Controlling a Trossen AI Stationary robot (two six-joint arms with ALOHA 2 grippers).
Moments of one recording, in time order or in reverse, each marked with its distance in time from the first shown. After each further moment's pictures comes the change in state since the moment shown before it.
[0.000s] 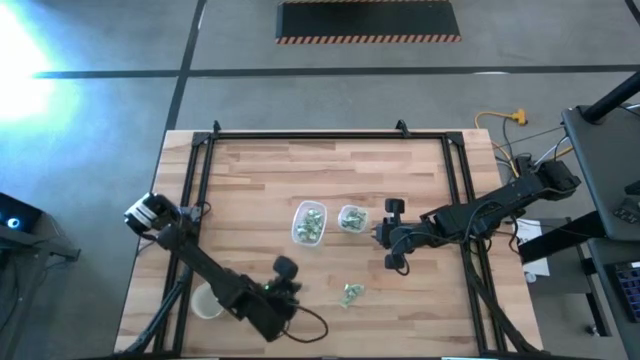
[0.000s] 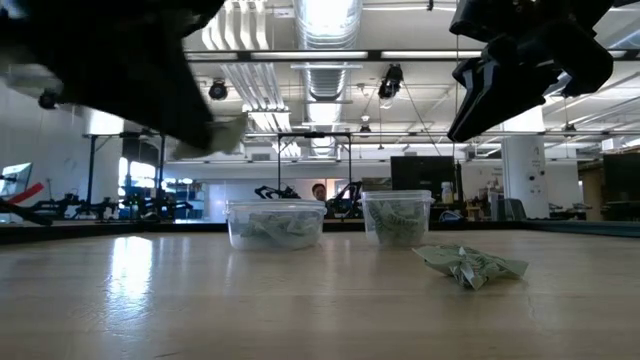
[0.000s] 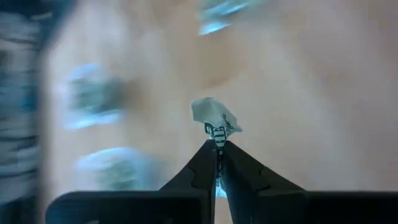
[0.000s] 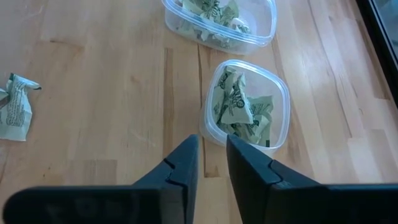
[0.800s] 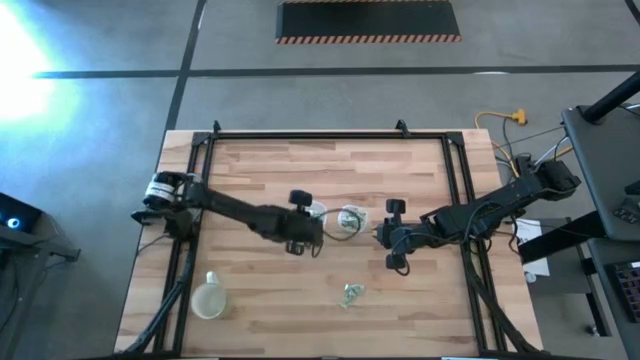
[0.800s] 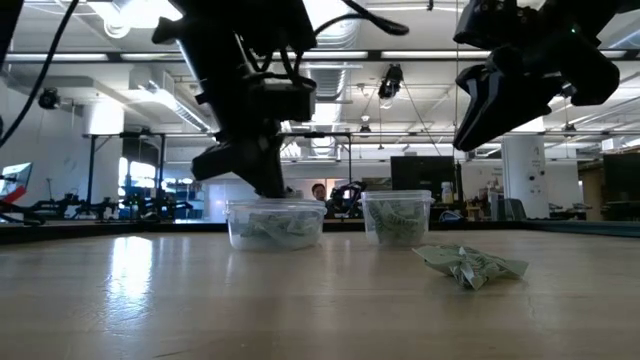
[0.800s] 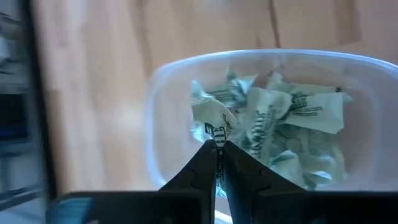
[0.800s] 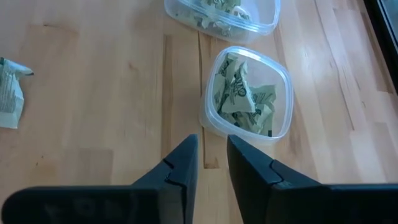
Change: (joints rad) left arm 0.544 -0.002 -0.017 -0.064 0.161 0.189; right arm 0.000 0.000 -0.026 0.003 0.000 0.000
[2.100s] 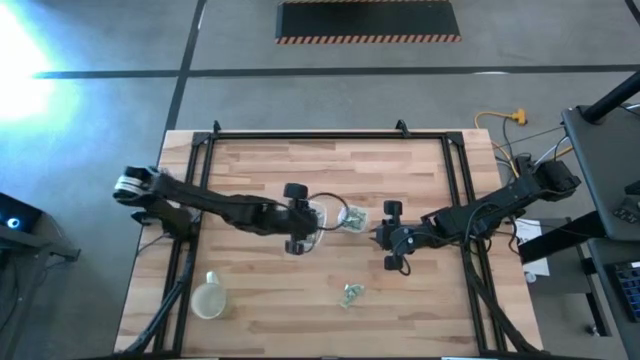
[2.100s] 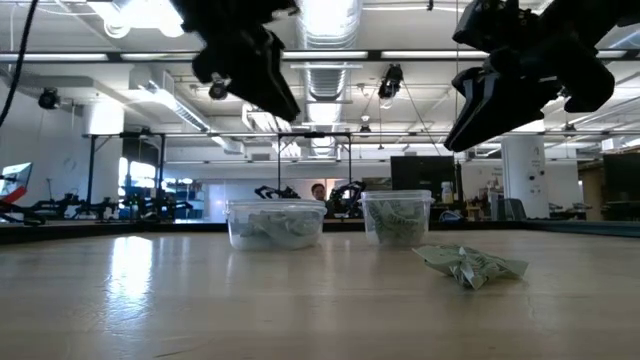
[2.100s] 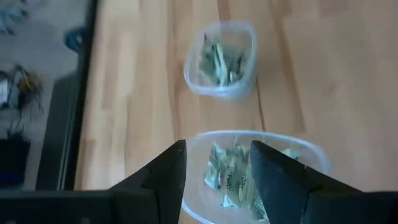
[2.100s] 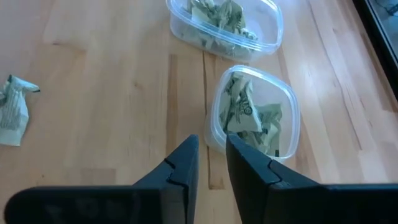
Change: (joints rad) left arm -0.021 -0.244 -0.028 0.107 0.078 0.015; right arm 0.000 0.000 -0.057 0.152 0.000 -0.046
